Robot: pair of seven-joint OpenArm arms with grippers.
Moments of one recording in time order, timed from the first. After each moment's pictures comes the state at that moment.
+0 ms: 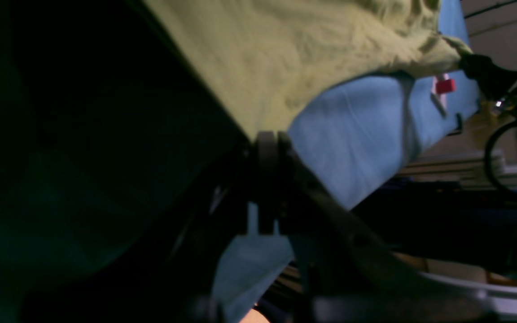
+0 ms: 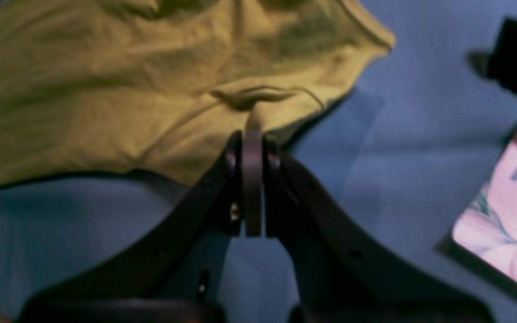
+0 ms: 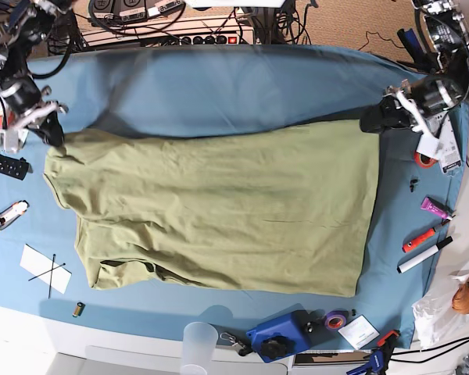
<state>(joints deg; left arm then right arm) 16.5 -13.7 -32.1 100.2 -72.9 -35.1 77.5 -14.7 16.8 50.8 98.9 50.8 39.8 -62.2</state>
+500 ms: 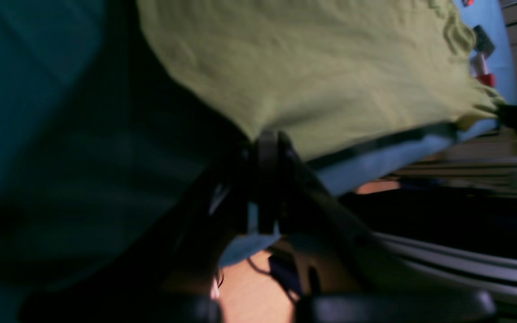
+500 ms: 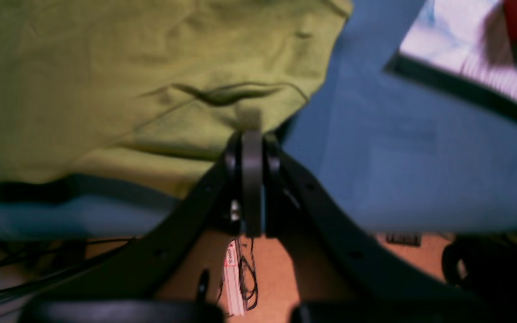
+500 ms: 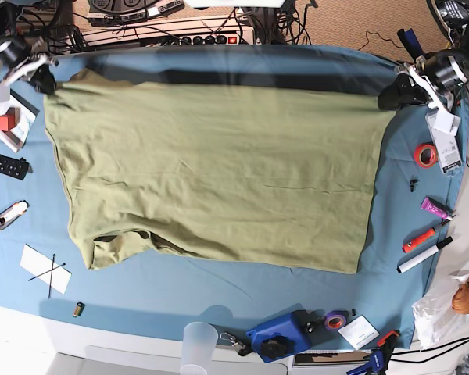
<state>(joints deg) 24.4 -13.9 -37.7 103.6 -70.4 -35.1 77.6 -28.9 16.6 58.9 100.6 56.6 39.8 -69.5</state>
